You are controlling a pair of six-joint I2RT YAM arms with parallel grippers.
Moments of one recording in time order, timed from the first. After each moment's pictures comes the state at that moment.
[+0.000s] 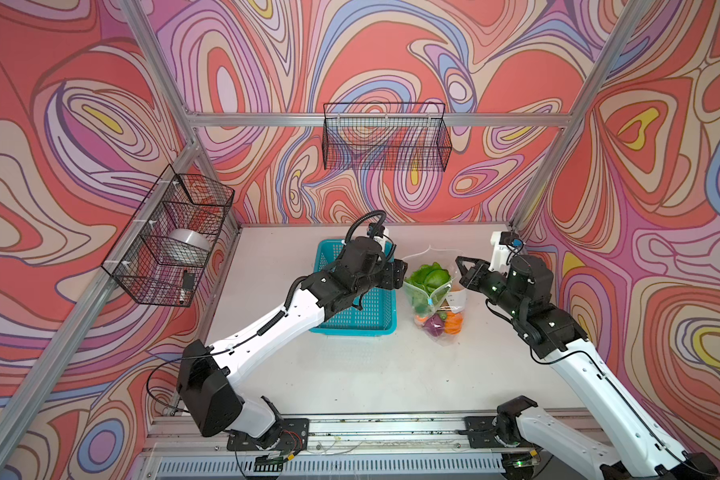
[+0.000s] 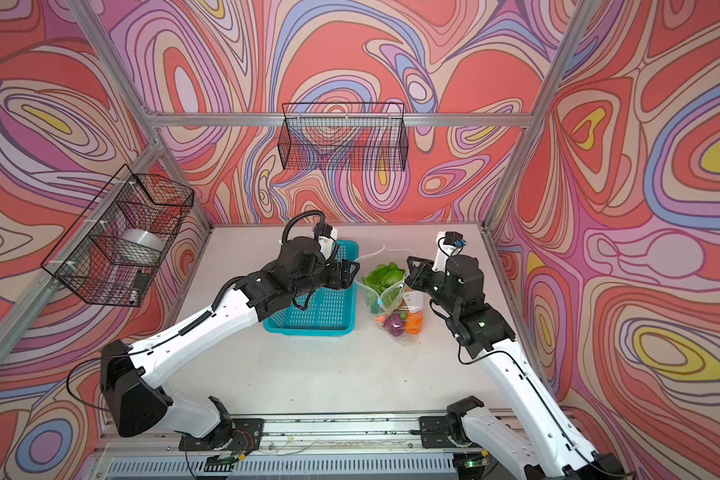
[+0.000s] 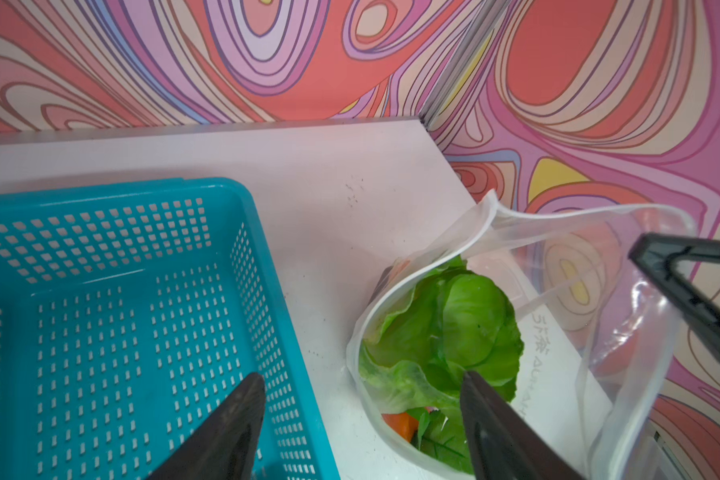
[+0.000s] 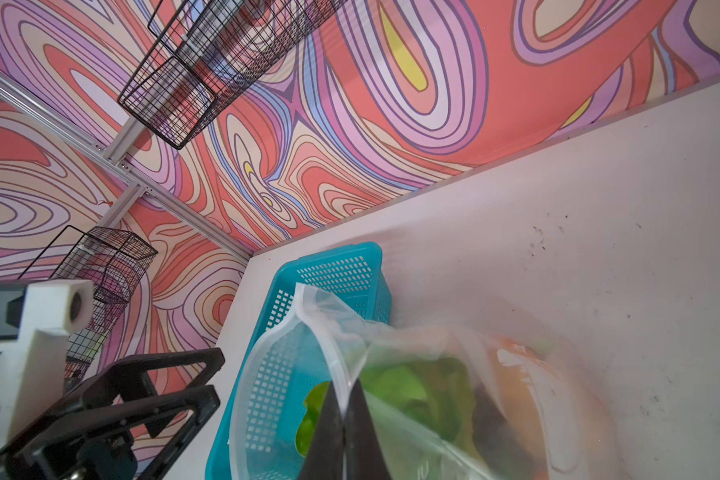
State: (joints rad) left arm -0.78 1.48 1.36 -0.39 -0.06 -0.49; right arm 0.32 0.93 0.96 -0.30 -0.09 0.62
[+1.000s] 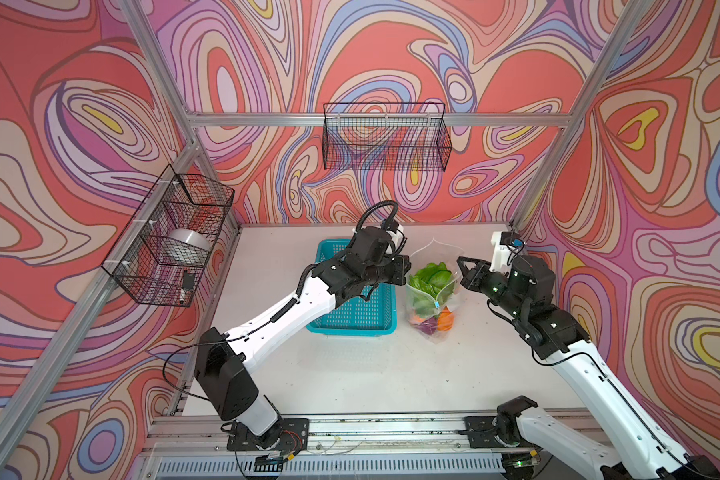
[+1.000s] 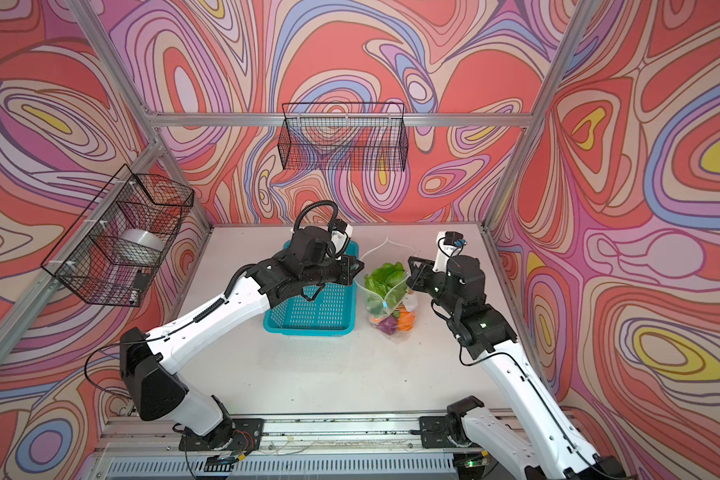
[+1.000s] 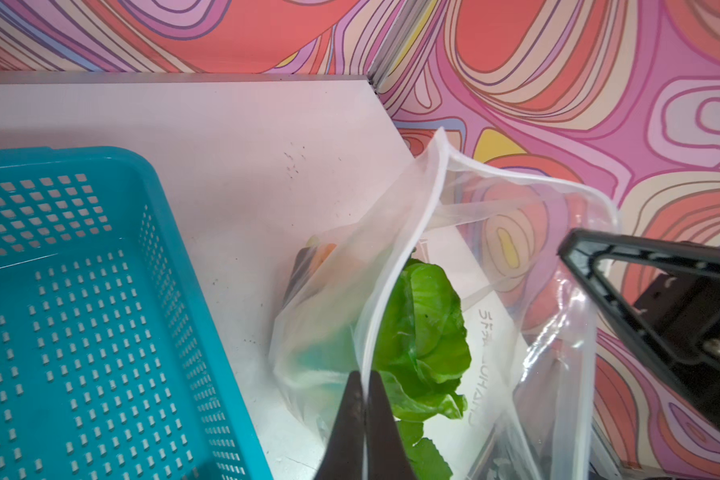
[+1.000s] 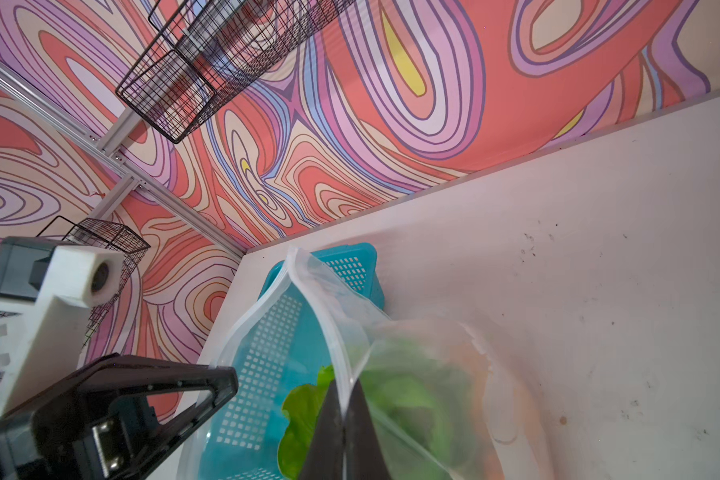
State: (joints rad) left arm -0.78 1.59 1.53 -0.44 0.16 -0.54; right arm 0.32 0.93 0.99 -0.33 -0.09 0.56
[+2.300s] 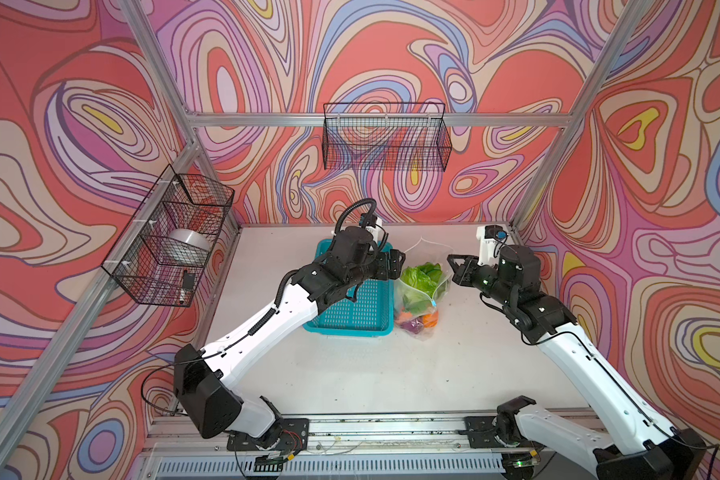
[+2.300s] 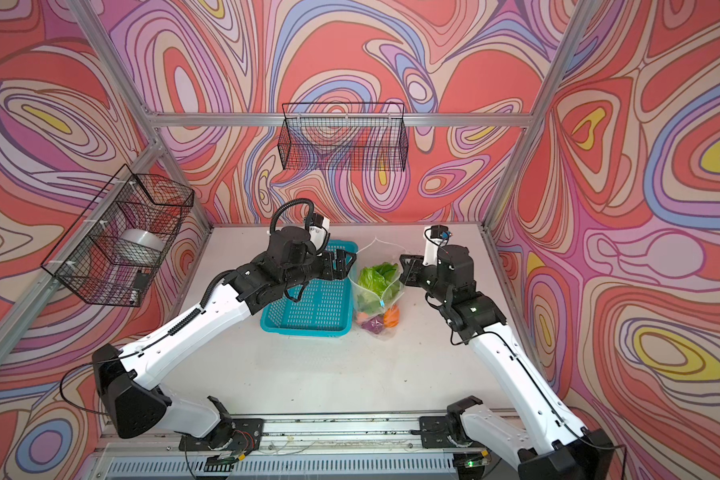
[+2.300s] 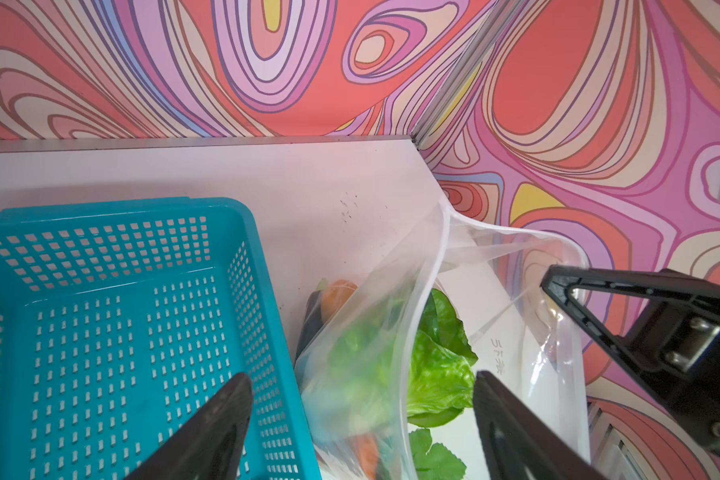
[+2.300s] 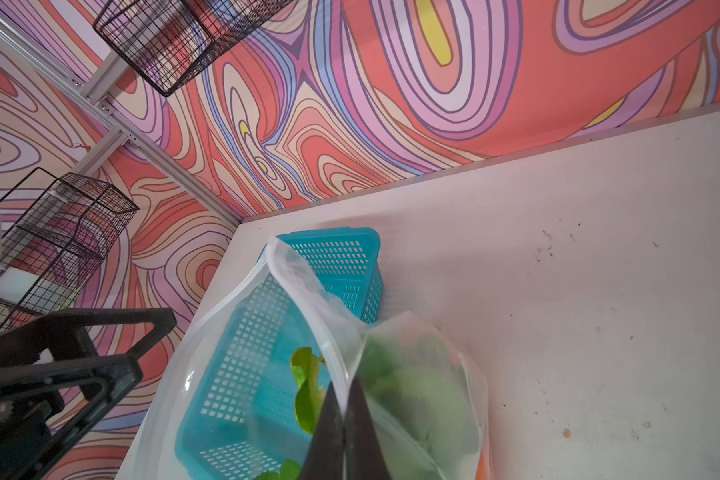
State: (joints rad) left arm -0.73 1.48 1.44 -0.42 -0.01 -0.50; right arm 0.32 1.05 1.03 -0.32 -0.17 0.49
